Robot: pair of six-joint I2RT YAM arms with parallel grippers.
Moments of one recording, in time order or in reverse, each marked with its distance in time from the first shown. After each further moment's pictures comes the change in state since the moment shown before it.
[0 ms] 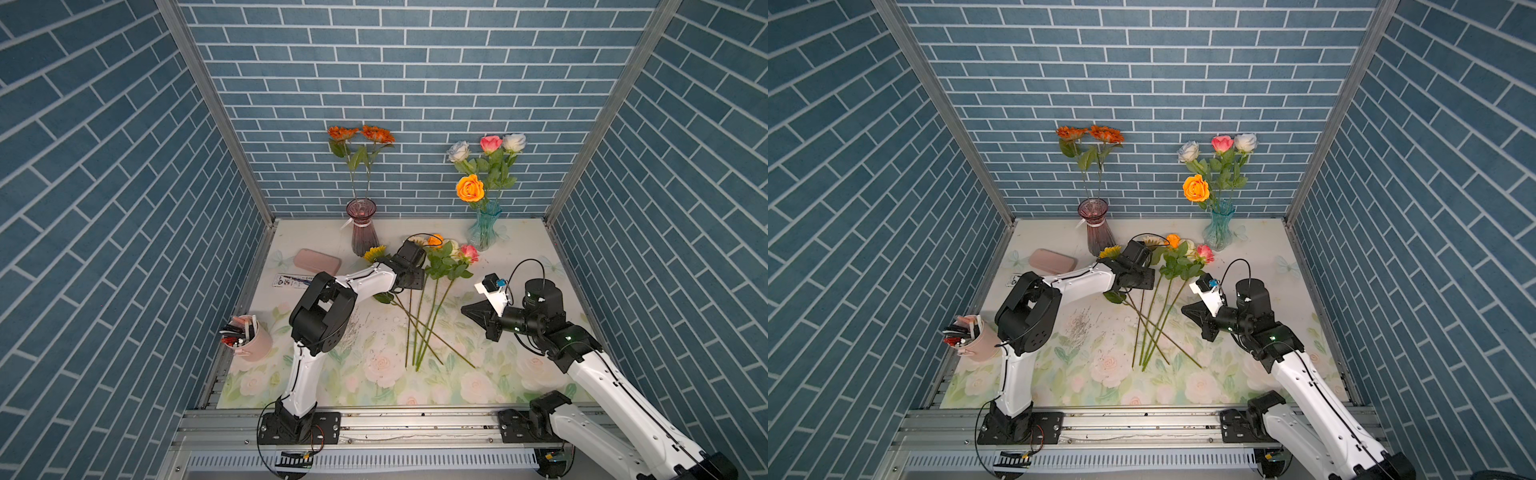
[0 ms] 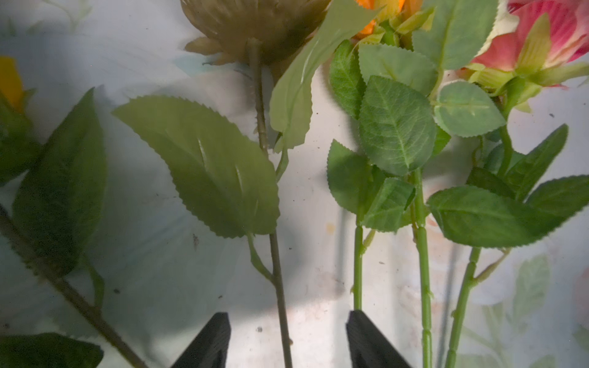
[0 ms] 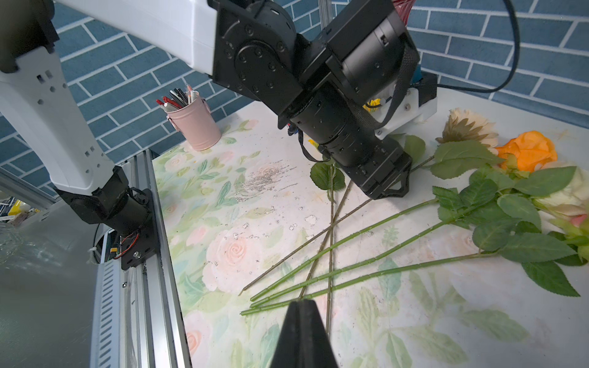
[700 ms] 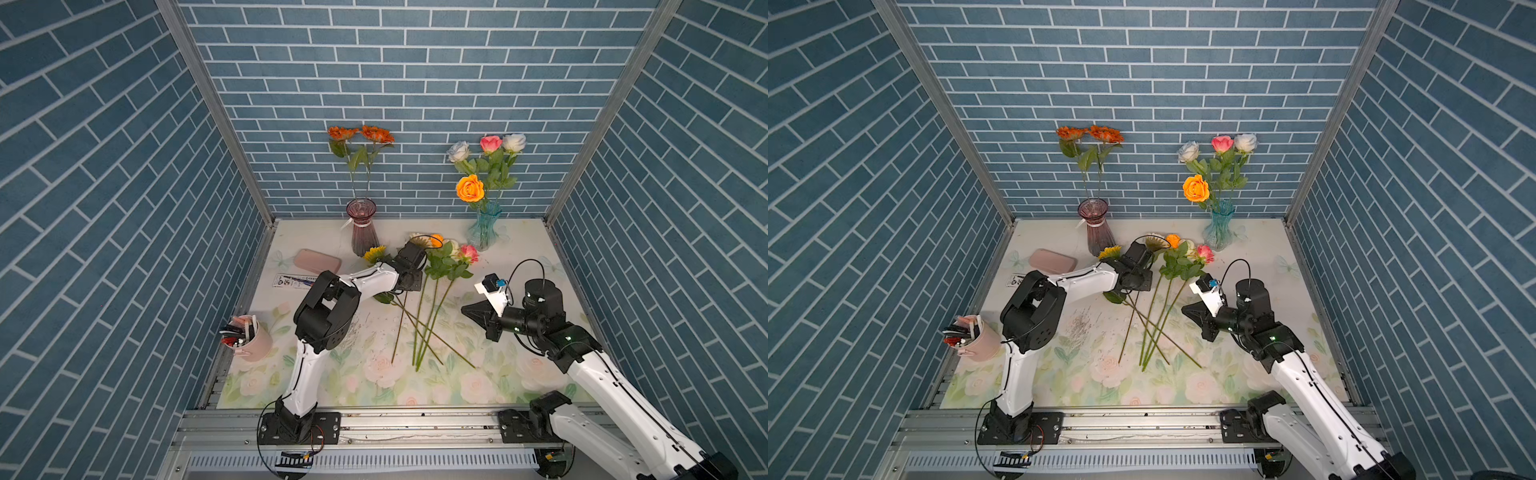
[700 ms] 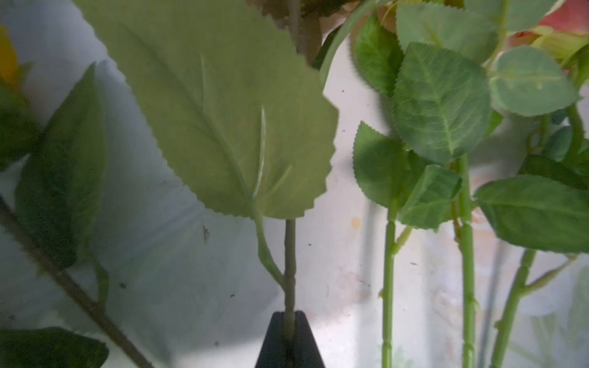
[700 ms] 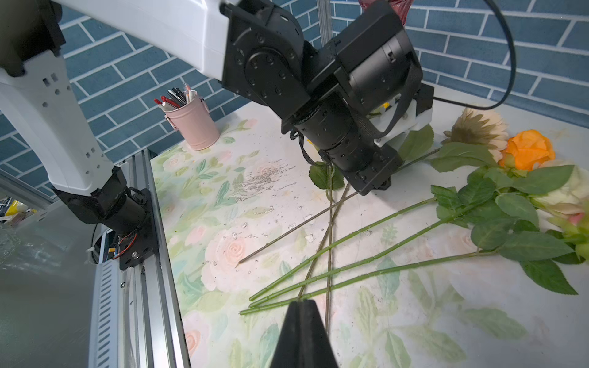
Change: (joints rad) left arm -0.007 0.000 0.025 -0.065 -0.047 0.007; right arm 0.000 -0.001 -0.001 0.000 0.005 0.000
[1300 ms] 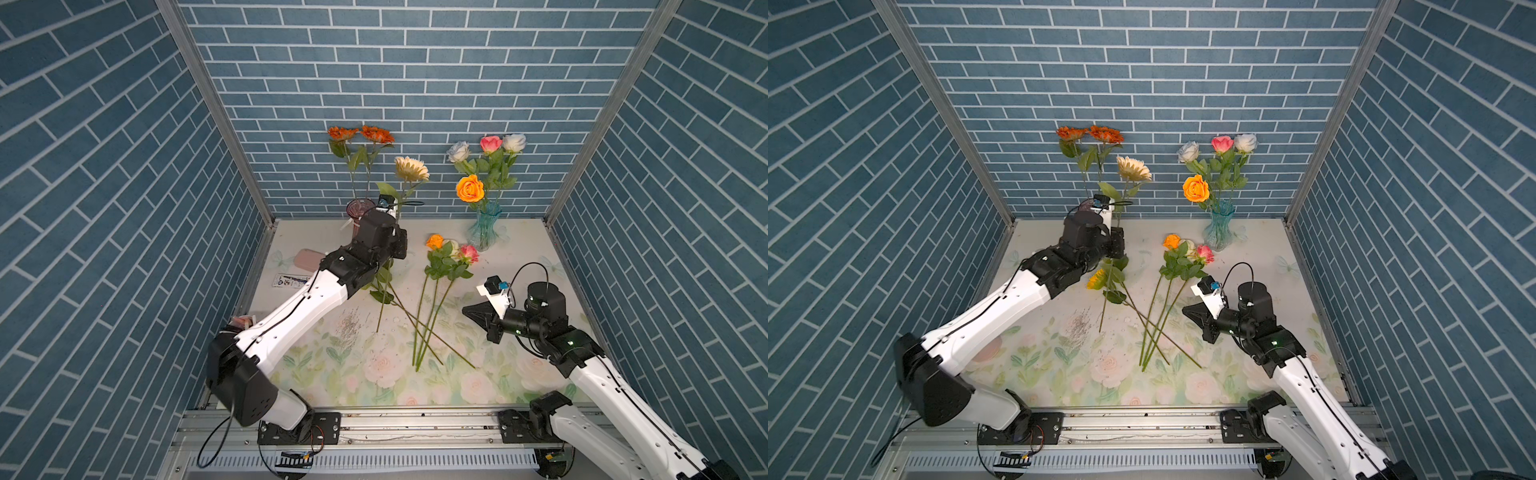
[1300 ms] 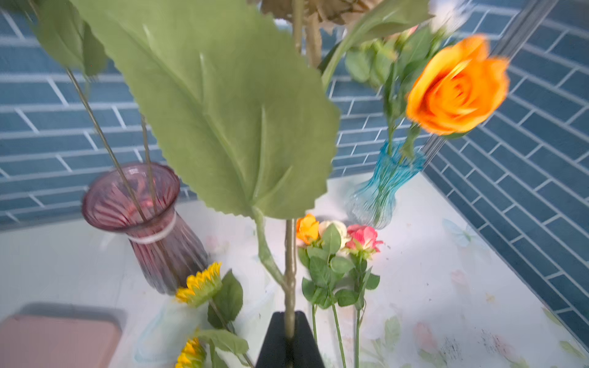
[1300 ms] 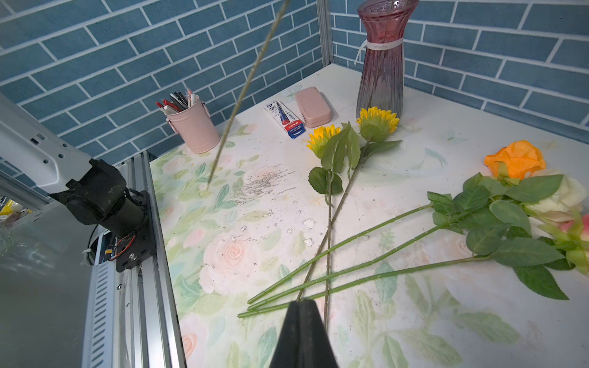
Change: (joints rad) left arm -0.006 -0.670 -0.108 0.100 -0.138 0.207; right arm 0.000 -0.040 -0.031 0.030 0.003 0.000
